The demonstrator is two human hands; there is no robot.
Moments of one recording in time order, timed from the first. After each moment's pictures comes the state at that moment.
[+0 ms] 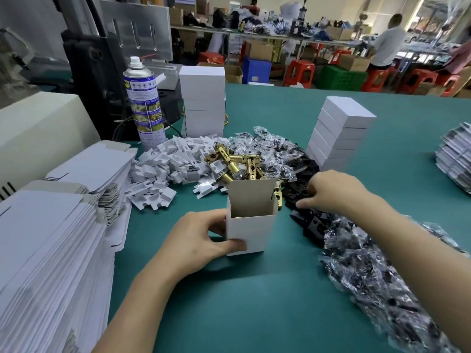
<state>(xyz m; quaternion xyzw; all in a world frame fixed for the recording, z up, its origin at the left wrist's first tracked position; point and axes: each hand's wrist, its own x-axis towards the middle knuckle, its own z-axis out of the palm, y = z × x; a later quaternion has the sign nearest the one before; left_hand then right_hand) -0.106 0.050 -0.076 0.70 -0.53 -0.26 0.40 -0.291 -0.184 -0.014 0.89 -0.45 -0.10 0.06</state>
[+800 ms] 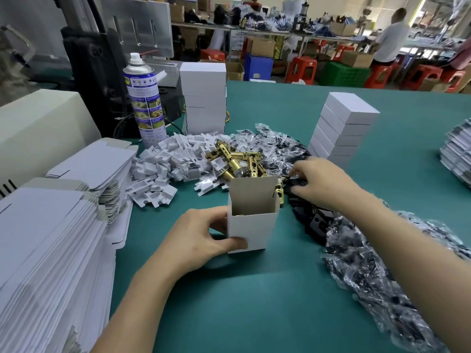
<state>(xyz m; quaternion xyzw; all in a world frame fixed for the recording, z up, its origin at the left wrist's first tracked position) -0.100 0.046 -0.088 0.68 -0.55 -0.26 0.40 -0.276 -0.176 -0.015 0.93 -0.37 0.02 -0.01</state>
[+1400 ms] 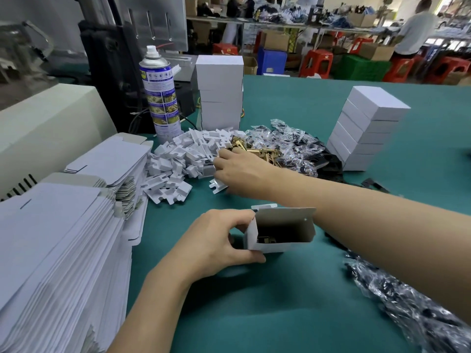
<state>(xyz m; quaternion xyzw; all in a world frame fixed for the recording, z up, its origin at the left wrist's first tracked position) -0.097 0.046 -0.088 0.69 -0.60 -0.22 0.33 -0.122 -0.137 -0.048 0.96 0.04 0.01 0.28</state>
